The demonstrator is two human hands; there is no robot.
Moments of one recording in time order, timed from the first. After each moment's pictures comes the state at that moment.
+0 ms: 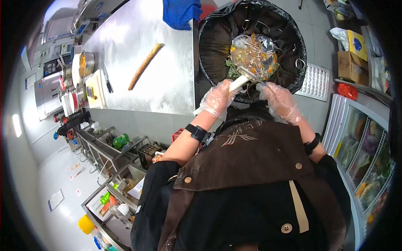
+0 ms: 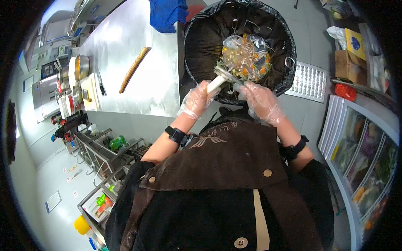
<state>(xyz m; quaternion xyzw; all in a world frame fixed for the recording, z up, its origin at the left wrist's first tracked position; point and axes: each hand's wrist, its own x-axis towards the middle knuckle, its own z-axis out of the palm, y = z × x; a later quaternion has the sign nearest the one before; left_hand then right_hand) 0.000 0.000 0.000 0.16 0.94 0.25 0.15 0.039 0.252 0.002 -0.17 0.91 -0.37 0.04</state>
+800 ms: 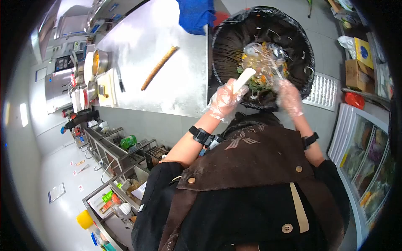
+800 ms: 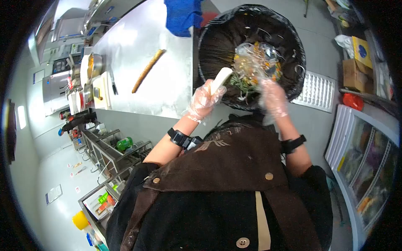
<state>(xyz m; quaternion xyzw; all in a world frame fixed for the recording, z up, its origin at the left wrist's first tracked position) -0.010 0.002 0.038 0.16 0.93 0.30 0.11 0.037 0.236 -0.031 0.01 0.88 -0.47 -0.08</state>
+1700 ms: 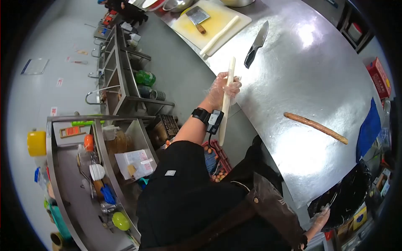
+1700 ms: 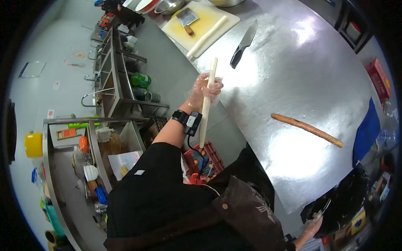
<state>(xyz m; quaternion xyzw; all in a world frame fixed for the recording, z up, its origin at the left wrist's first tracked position) -0.086 -0.704 0.018 -0.16 0.18 0.96 0.13 0.007 0.024 -0.045 0.15 0.96 -0.19 0.12</state>
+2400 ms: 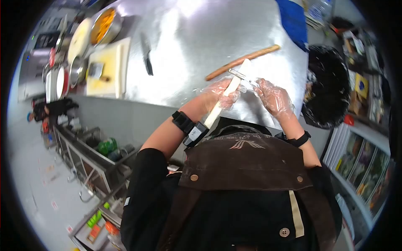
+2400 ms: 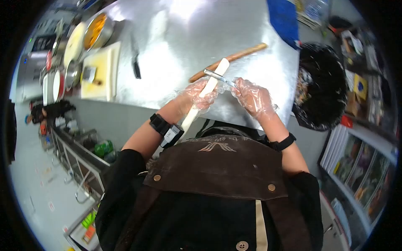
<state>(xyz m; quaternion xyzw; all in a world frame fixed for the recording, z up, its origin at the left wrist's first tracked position) -0.122 -0.475 0.043 -0.08 0.28 0.80 0.53 -0.084 -0.255 0.075 -0.12 0.97 -0.19 0.08</state>
